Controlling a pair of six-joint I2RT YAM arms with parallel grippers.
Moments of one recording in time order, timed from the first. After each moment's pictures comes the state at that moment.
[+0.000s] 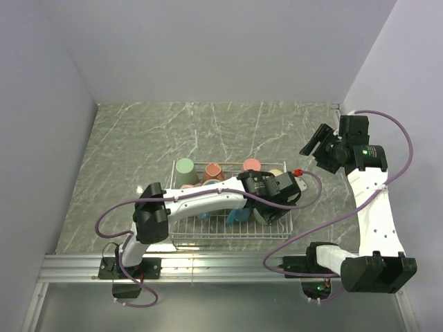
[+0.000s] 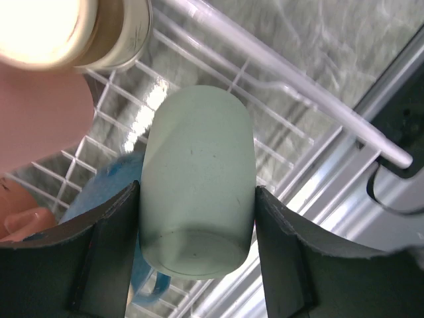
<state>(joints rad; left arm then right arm) -1.27 2.03 1.91 -0.93 -0.16 -0.22 -0.06 1.14 1.30 -1.00 -0.12 0.56</state>
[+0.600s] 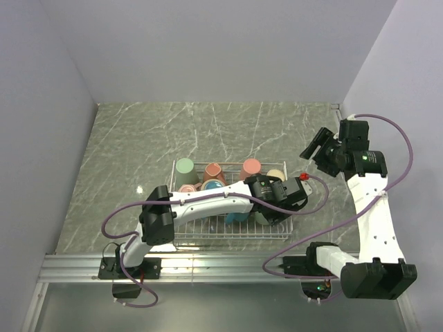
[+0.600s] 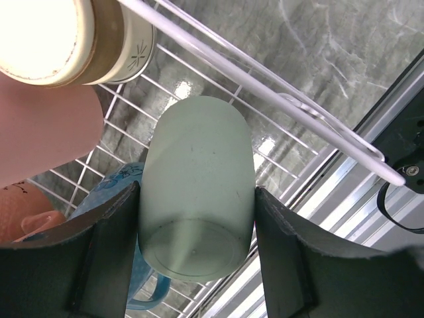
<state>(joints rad) -1.32 2.09 1.99 -0.98 -0.26 -0.20 -0.06 1.10 1.25 -0.98 -0.12 0.55</state>
